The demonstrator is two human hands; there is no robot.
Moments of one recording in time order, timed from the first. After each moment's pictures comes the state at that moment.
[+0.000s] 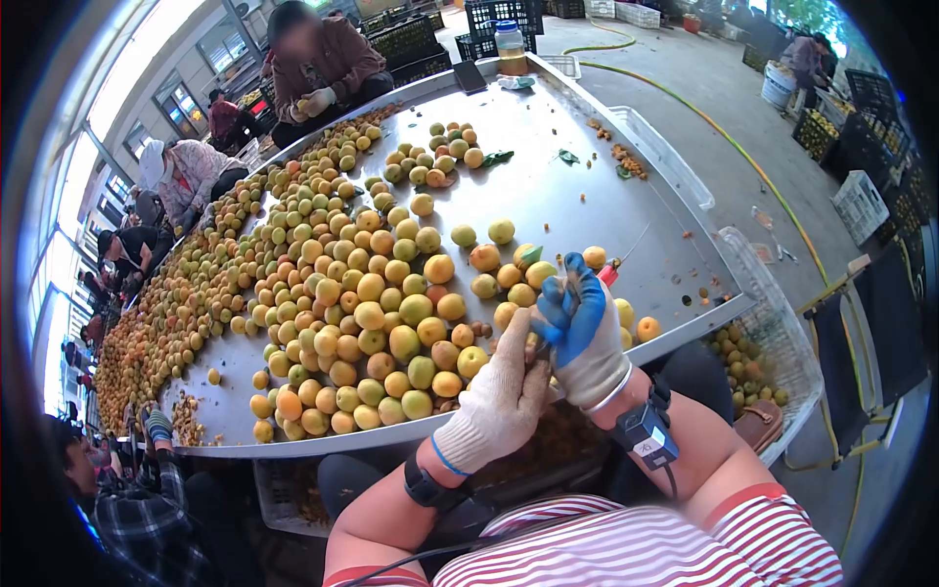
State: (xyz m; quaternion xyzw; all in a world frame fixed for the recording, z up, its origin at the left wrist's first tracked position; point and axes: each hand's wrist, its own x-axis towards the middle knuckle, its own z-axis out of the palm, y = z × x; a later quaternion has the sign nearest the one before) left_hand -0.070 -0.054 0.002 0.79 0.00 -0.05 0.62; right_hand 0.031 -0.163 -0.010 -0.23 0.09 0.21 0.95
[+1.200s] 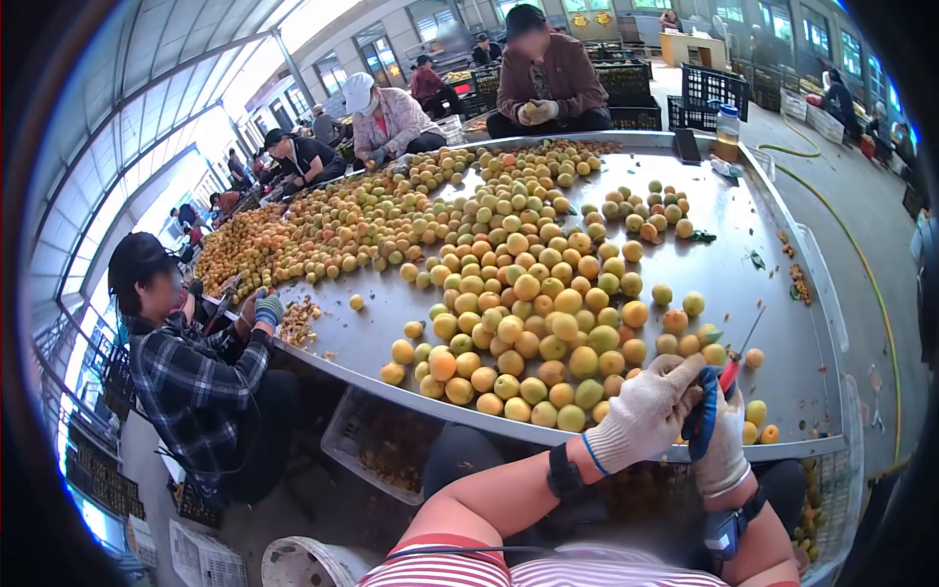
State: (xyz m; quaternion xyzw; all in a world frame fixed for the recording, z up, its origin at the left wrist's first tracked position) left_hand -0.058 -0.021 0.001 0.88 -0.04 0.24 0.41; right_hand 0.002 -0.151 -0.035 -0.50 -0.08 0.19 0.84
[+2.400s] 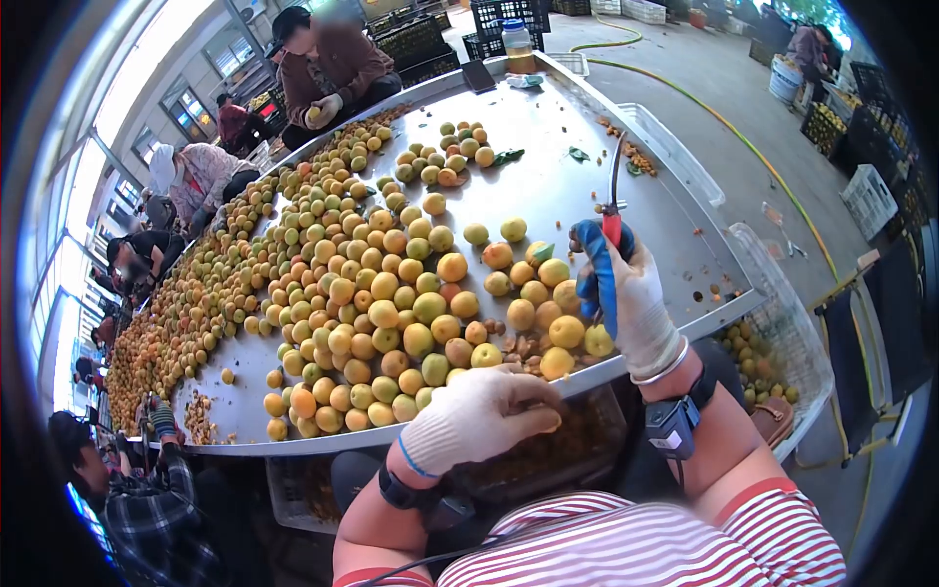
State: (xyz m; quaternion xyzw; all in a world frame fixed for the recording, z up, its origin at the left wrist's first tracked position) left_hand -0.075 -0.020 0.053 0.91 -0.10 -0.20 0.36; right_hand 0.052 -0.193 0.016 -0.54 -0.02 0.09 0.84
